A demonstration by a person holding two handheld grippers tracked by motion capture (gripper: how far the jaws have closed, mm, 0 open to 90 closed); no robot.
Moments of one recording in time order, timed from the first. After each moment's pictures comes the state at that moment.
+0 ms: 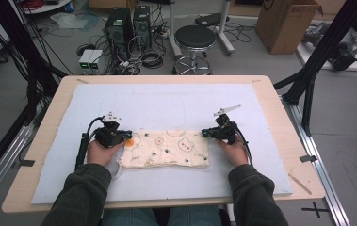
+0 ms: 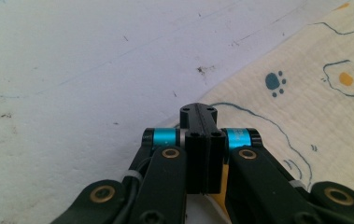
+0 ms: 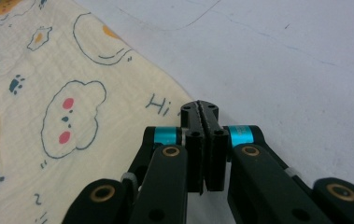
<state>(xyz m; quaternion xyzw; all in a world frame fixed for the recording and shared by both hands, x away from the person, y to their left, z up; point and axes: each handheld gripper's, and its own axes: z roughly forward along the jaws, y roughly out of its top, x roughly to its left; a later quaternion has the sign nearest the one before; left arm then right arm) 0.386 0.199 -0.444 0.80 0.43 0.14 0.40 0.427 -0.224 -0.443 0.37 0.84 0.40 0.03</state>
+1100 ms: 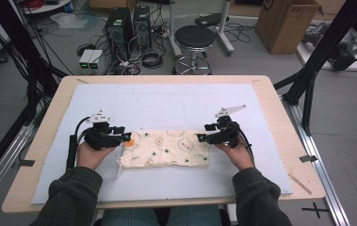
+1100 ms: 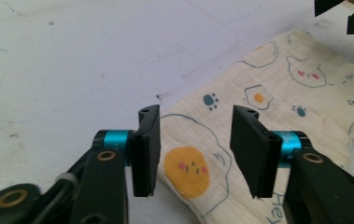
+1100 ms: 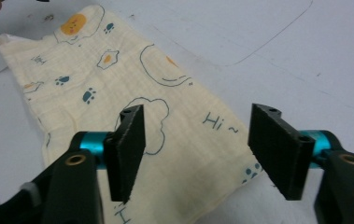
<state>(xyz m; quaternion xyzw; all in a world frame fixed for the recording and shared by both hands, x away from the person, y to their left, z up) 0.357 0.216 -0.408 0.78 0.39 0.12 0.47 0.399 -0.220 -0.411 0.32 0.84 0.44 0.04</state>
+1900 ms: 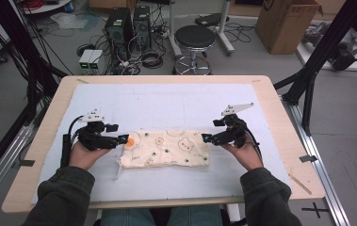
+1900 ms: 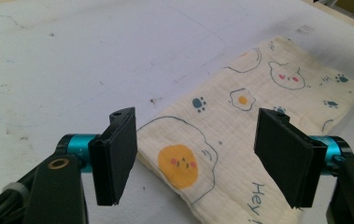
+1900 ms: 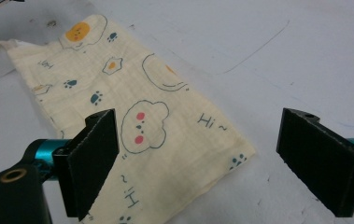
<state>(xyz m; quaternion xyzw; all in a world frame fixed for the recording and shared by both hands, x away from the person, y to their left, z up) 0.351 0.225 -0.392 0.78 0.38 0.11 0.48 0.388 -0.231 -0.388 0.32 0.84 0.44 0.07</state>
